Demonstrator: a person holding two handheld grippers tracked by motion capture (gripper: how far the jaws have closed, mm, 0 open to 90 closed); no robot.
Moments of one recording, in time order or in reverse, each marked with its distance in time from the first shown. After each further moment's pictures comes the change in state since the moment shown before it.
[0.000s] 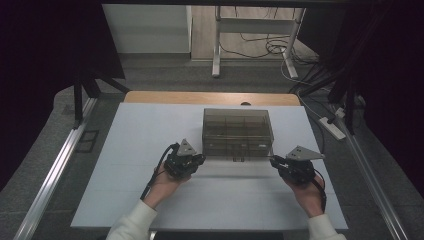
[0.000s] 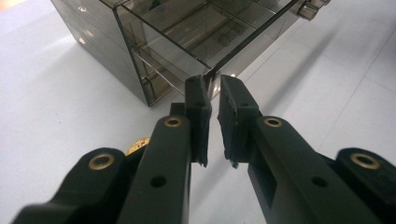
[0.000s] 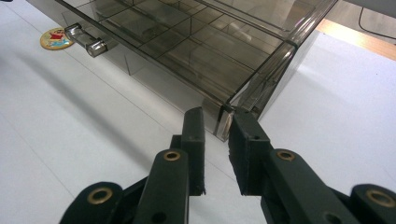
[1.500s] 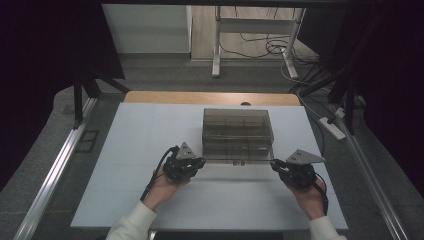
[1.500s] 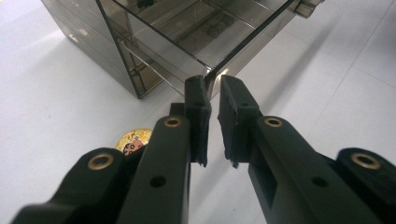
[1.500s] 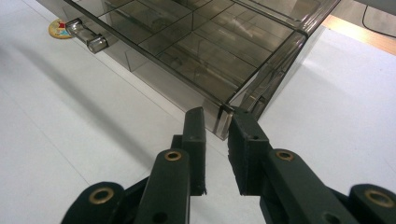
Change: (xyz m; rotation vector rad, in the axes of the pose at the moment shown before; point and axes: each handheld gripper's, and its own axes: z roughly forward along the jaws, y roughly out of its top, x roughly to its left) left arm -0.005 -0.005 -0.004 0.010 -0.023 0.018; right arm 0.006 -0.004 -0.007 0.020 0.007 -0.027
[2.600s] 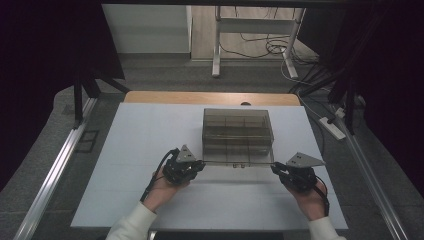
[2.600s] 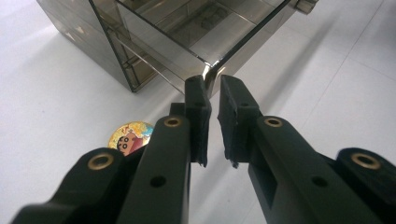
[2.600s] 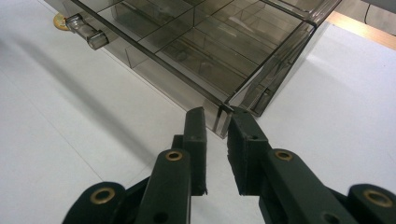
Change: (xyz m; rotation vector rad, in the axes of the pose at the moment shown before) left arm -0.004 -0.005 0.000 0.014 -0.004 0.012; right arm 0.004 -0.005 -0.004 0.009 0.003 -0.010
